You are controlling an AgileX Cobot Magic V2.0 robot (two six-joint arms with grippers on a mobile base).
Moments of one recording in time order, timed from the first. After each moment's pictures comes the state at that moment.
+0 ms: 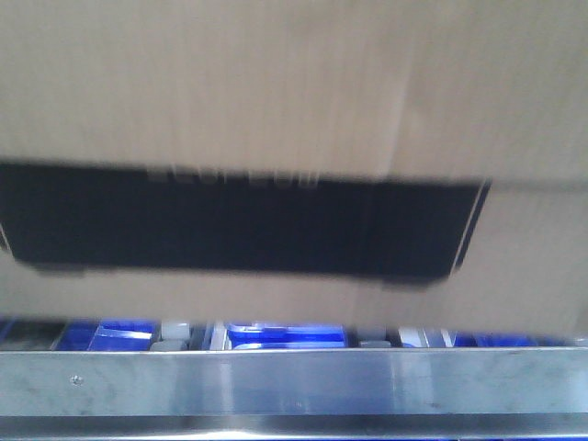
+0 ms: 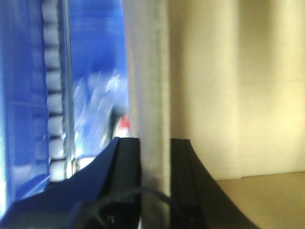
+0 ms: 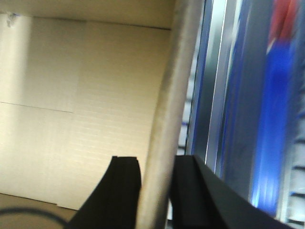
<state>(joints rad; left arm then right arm) -0.22 1.11 -1.35 0.01 1.17 -0.07 0.02 1.13 -1.20 0.27 0.96 -0.10</state>
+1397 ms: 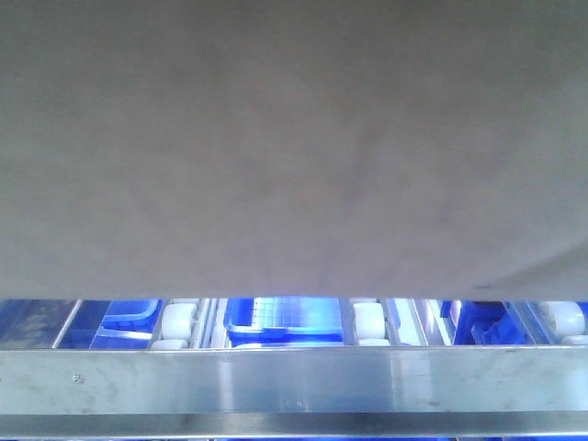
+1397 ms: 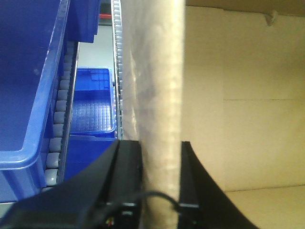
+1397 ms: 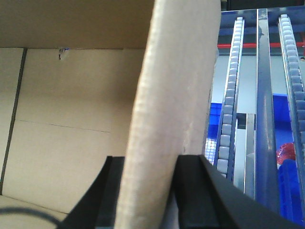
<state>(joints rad) -0.22 0.13 -0.90 -0.05 1.08 -0.06 0.01 0.14 -0.82 0.41 0.94 -0.09</state>
